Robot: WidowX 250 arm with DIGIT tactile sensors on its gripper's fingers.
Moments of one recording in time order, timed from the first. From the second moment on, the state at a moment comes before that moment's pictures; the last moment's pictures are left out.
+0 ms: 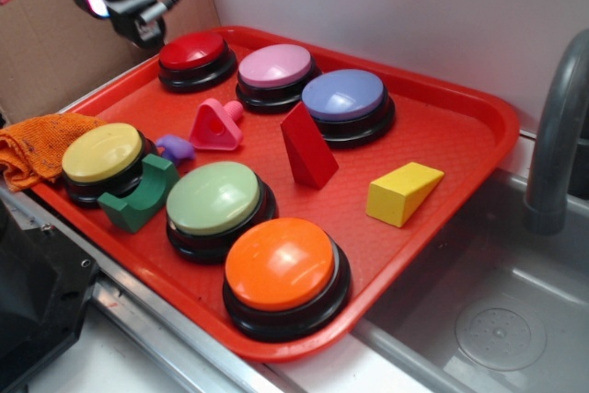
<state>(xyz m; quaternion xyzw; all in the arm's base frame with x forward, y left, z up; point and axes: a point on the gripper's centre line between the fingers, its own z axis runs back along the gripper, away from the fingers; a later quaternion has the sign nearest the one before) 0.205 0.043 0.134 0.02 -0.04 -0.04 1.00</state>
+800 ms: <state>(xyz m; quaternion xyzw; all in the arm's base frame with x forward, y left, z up) 0.249 0.040 0.053 0.01 -0.06 -0.12 0.99</state>
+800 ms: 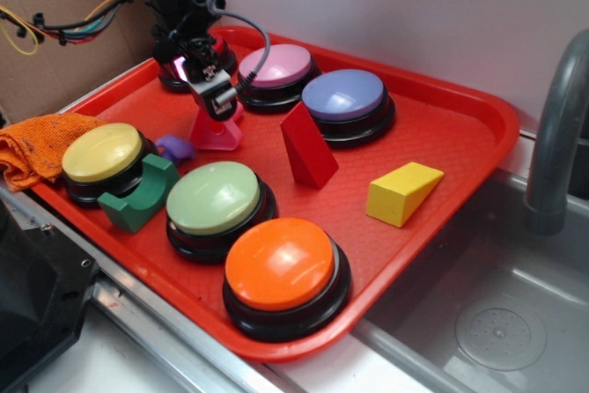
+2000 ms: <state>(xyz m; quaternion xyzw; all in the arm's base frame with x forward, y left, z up) 0.249 0.034 0.018 0.01 -0.01 -0.12 0.99</state>
